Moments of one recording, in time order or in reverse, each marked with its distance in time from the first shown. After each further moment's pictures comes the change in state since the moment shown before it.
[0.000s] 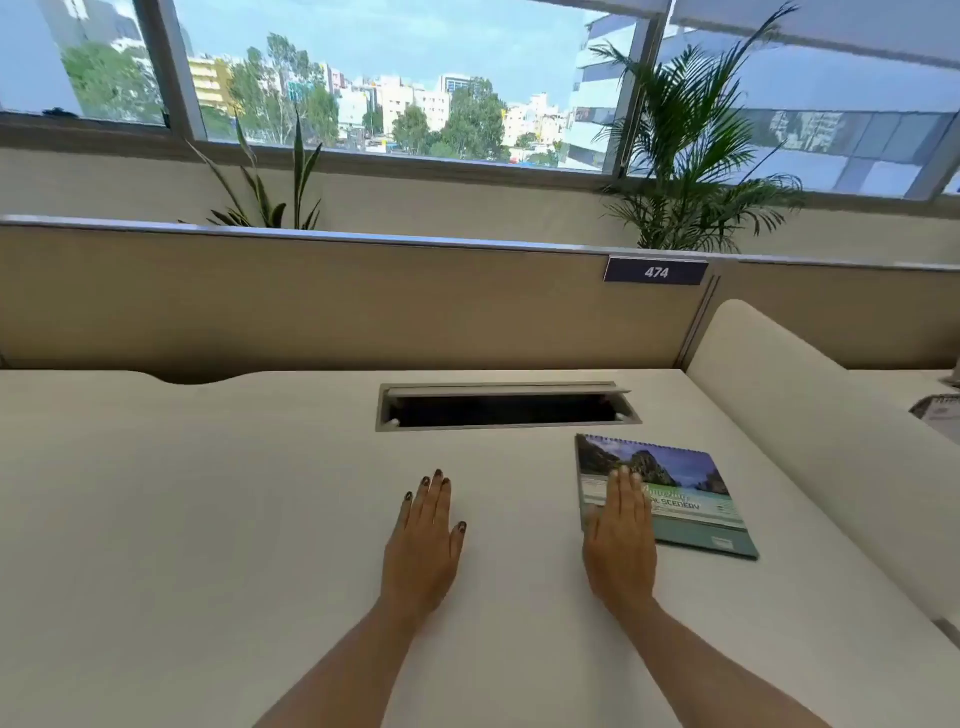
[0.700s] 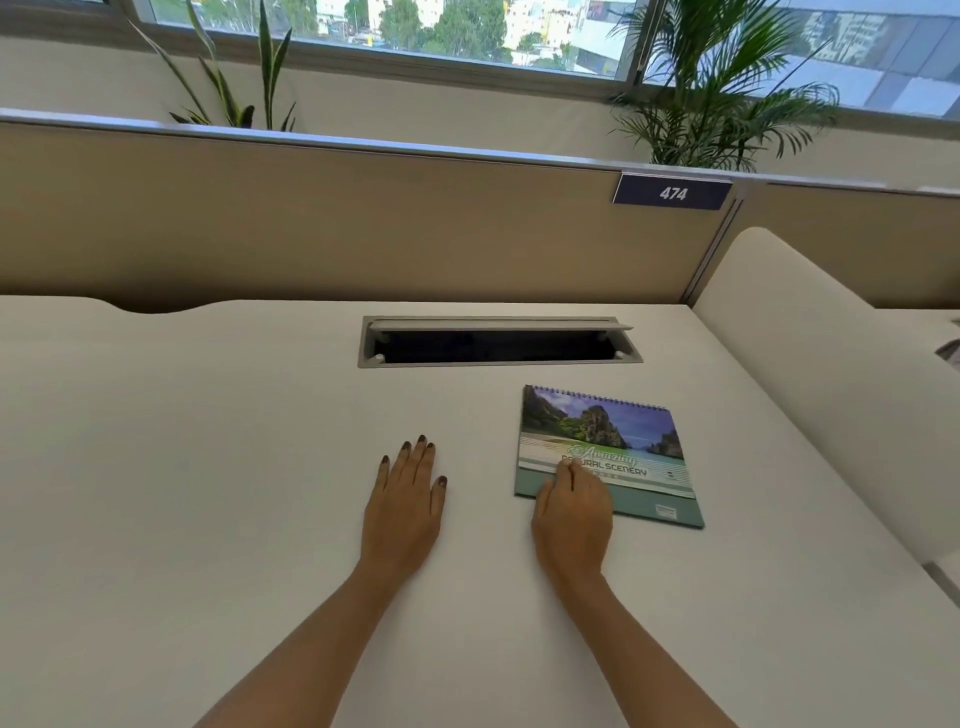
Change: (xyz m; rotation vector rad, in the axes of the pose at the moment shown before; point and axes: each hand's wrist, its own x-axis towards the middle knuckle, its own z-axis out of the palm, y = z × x) left_hand -0.013 -0.006 0.018 -0.059 -0.040 -0.072; right_hand -0.039 -0.037 0.017 -0.096 -0.048 0.072
